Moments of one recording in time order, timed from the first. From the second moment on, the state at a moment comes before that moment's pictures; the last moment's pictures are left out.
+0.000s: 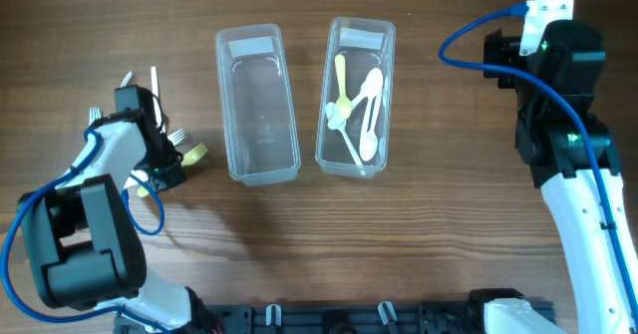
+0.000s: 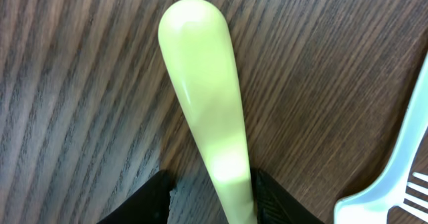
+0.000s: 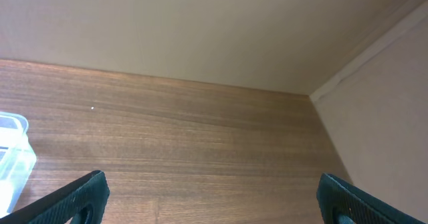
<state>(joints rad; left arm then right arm) 0.21 1.77 0.98 -0.73 -0.05 -1.77 0.03 1.26 1.18 -0.36 0.33 -0.23</state>
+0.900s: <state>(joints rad) 0.24 1.00 0.96 -0.64 0.02 -1.31 0.03 1.26 1.18 -0.36 0.33 -0.23</state>
